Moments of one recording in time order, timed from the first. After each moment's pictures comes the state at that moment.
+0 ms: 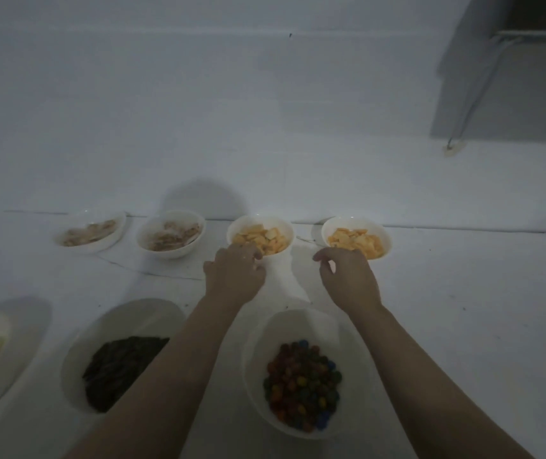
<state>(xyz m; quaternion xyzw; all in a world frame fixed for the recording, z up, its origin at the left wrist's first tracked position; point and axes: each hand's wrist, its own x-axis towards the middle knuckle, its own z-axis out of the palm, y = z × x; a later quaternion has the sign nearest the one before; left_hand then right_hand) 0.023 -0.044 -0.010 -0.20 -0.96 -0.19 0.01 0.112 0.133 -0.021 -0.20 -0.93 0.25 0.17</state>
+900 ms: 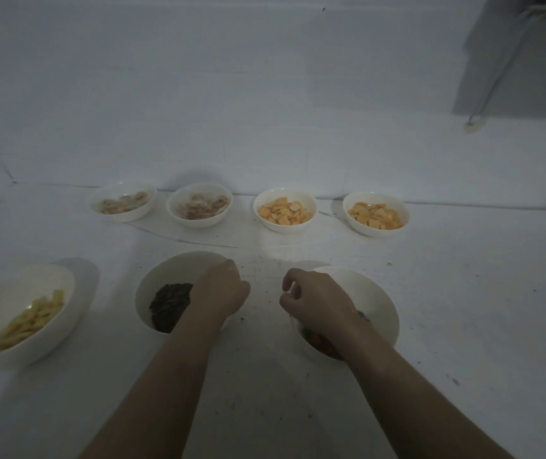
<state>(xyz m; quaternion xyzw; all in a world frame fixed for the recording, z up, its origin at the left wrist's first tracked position) 0.067 -0.142 -0.034 -0.11 -0.97 -0.15 -0.15 0.161 0.001 -0.016 -0.13 -0.96 0.25 -0.06</state>
